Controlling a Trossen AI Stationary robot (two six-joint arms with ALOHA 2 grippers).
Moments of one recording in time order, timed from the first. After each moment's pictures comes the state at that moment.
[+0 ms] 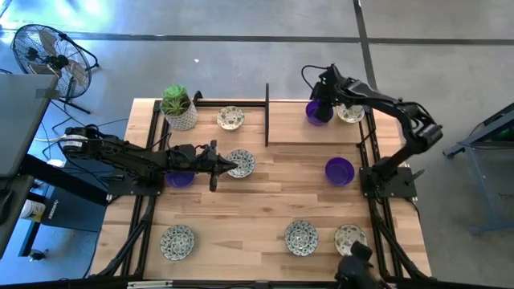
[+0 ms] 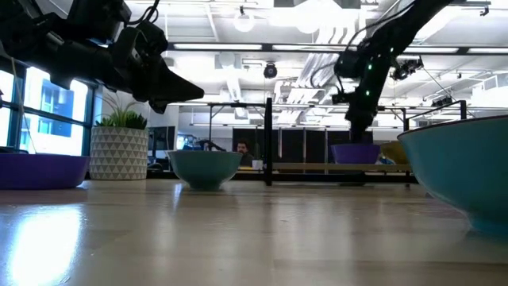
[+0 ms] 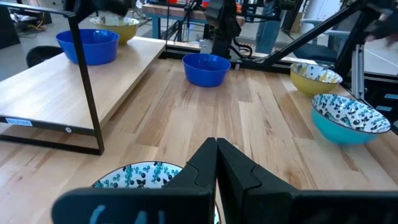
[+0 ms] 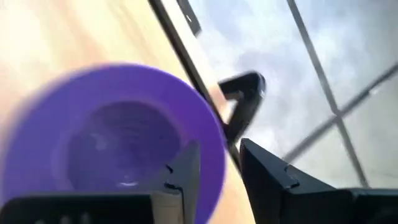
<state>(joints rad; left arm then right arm) 0.04 1.23 0.29 0.78 -0.02 -0.11 -0.92 1.54 1.10 -0.56 0.15 -0.48</state>
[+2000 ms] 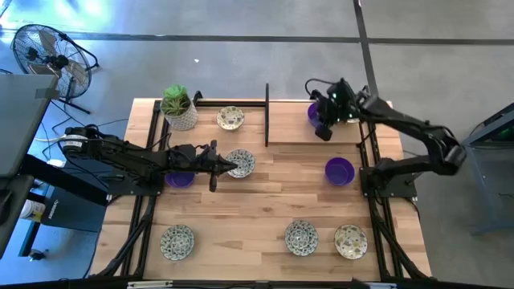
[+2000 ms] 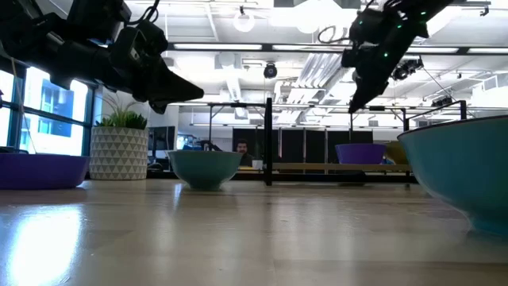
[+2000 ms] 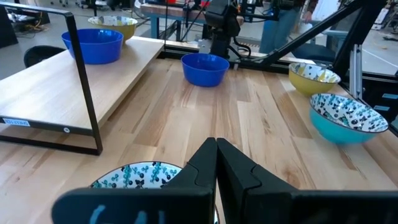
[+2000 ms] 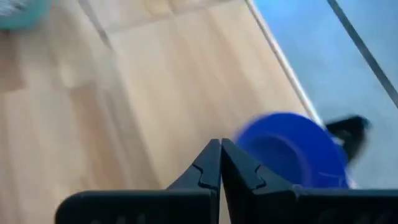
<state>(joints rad) 0.04 1.23 0.29 0.78 -0.01 -0.11 -0.73 1.22 0.95 -0.62 -0.12 -0.29</state>
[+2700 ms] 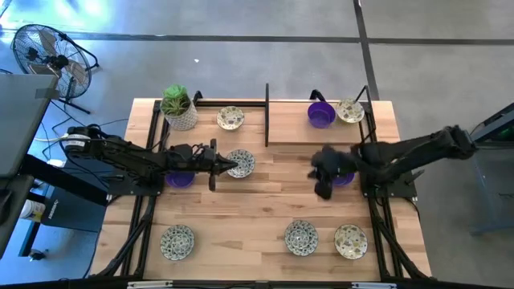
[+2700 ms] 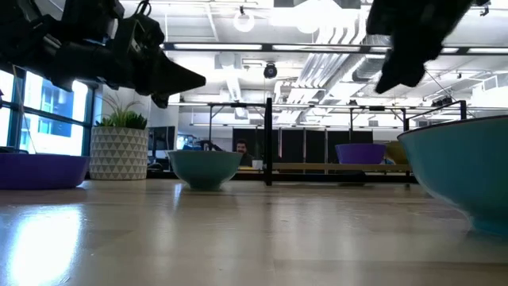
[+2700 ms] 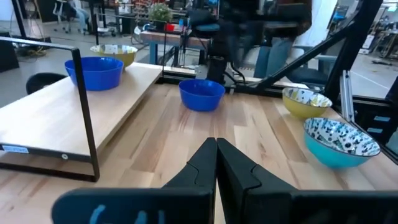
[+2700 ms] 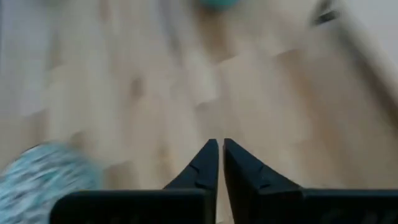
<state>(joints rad) 0.04 1.26 0.26 0.95 -0.01 -0.11 0.15 1.07 0.77 -0.57 0.10 0.49</state>
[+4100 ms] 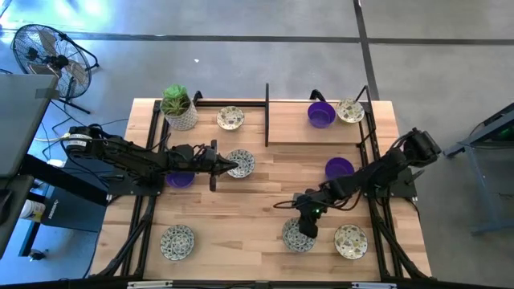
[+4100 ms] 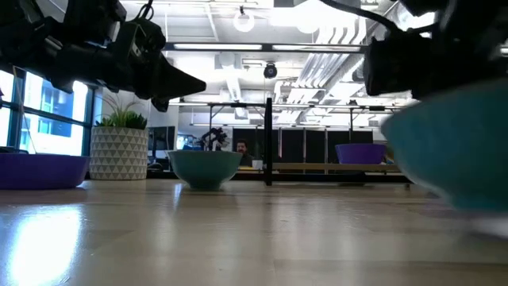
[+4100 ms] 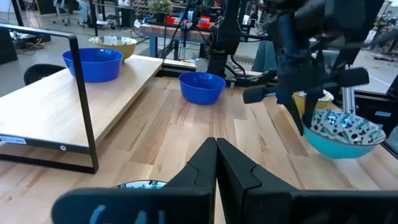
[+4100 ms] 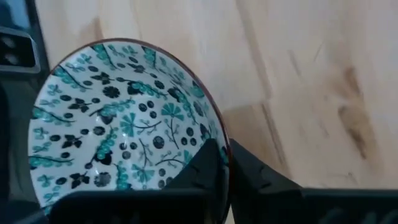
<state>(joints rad) 0.04 1.27 0.27 0.94 -0.01 -0.12 0.38 1.56 0.77 -0.19 -0.18 0.81</state>
